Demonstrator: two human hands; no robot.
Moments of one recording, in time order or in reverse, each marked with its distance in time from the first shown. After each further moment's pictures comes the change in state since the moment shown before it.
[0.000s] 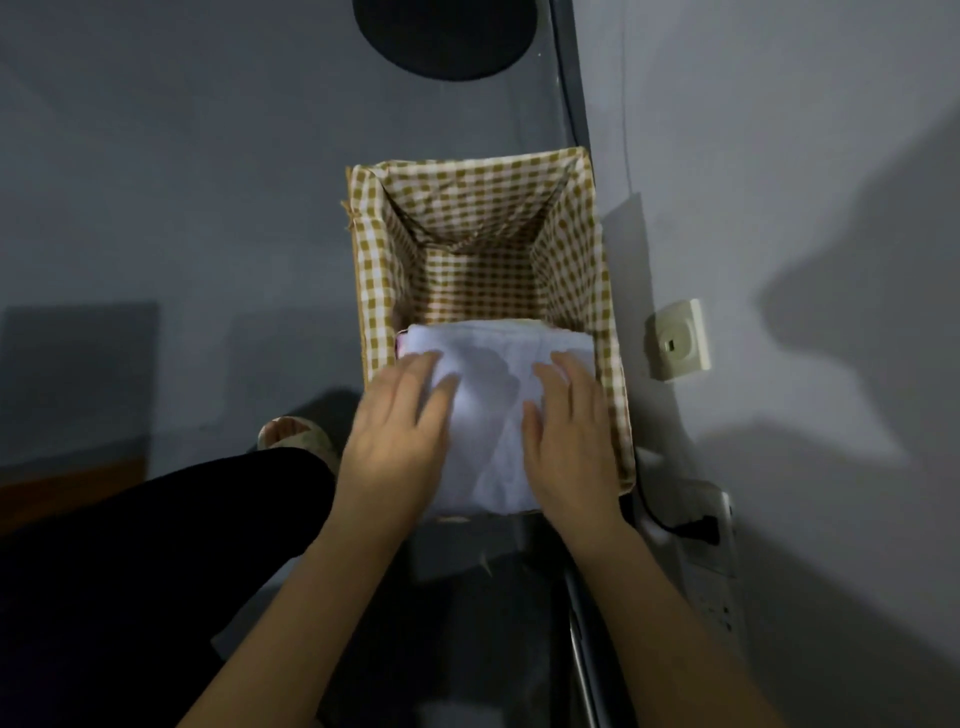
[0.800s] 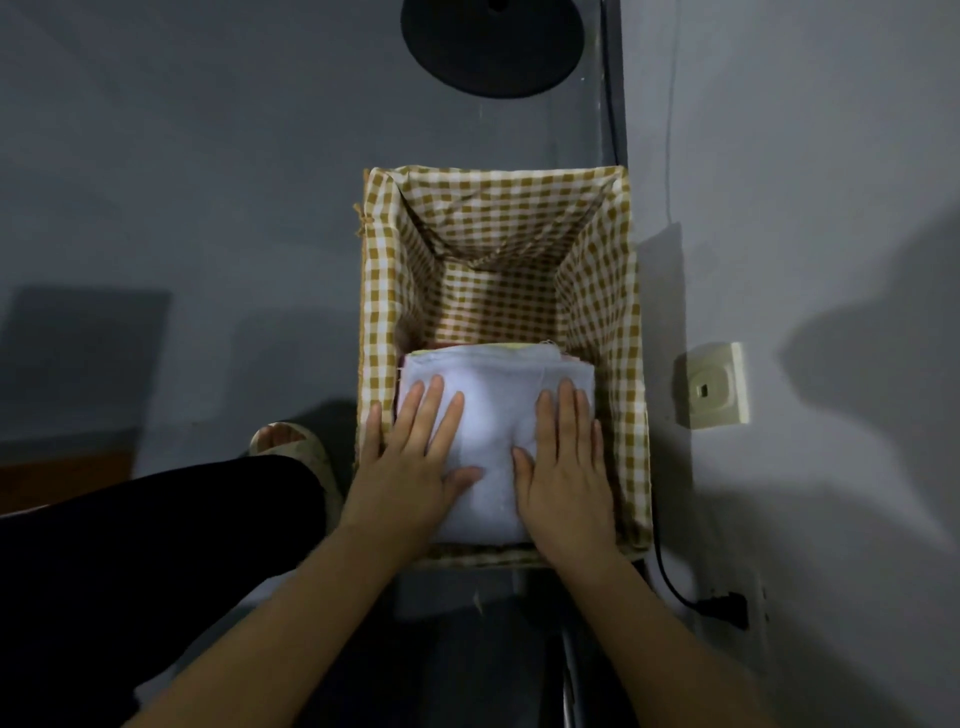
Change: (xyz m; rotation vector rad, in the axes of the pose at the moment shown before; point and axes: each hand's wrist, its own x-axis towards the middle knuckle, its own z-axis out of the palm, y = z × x) left_hand 0.000 -0.007 0.052 0.026 -0.593 -0.144; right_hand -0.001 0.039 0.066 -0.047 -0.342 -0.025
